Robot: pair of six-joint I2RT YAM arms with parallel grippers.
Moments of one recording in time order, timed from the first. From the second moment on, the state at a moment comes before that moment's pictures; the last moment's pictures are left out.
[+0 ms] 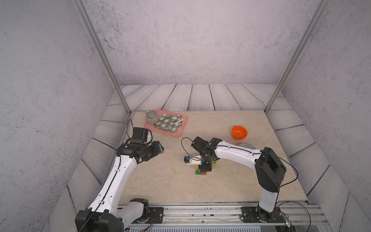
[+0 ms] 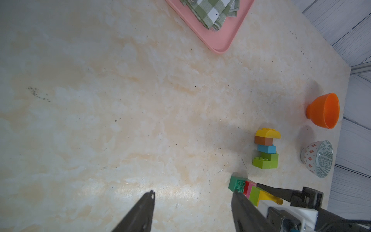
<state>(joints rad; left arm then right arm) -0.14 1.11 1.02 -0.92 0.23 -0.53 0.91 1.85 1.39 -0.95 -0.10 -0.63</state>
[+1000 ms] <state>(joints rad) -0.14 1.11 1.03 -0.94 0.23 -0.52 0.91 1.88 1.41 -0.96 -0.12 -0.65</state>
